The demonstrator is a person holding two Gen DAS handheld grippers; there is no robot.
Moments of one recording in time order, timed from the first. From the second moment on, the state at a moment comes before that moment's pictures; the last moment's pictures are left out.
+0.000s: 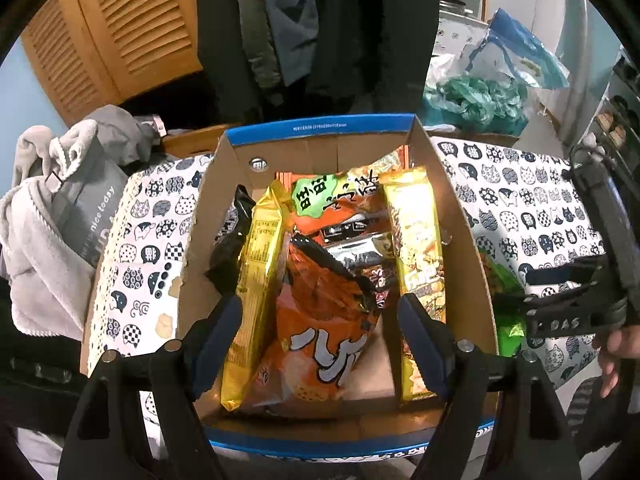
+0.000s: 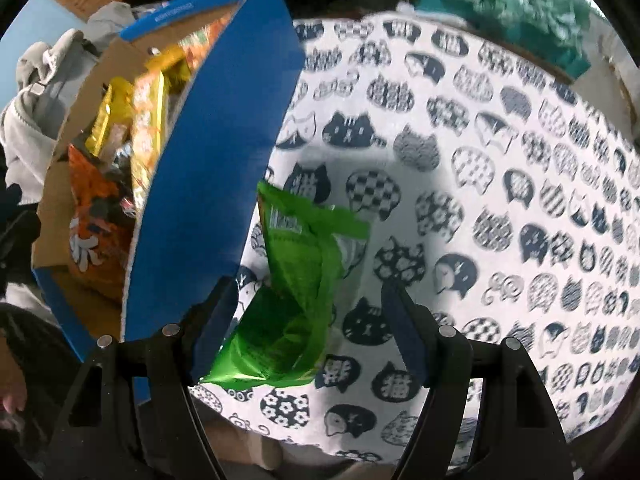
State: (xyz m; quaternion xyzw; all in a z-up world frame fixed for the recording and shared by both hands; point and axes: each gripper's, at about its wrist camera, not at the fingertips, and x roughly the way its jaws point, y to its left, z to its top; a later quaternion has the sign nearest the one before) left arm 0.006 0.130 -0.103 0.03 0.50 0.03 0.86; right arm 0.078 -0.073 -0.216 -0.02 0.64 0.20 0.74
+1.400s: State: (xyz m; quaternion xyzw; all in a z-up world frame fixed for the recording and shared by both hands) left arm -0.004 0.161 -0.082 -0.05 0.47 0.03 0.88; right arm 0.077 -0.031 -0.111 -0.03 0.56 0.30 0.78
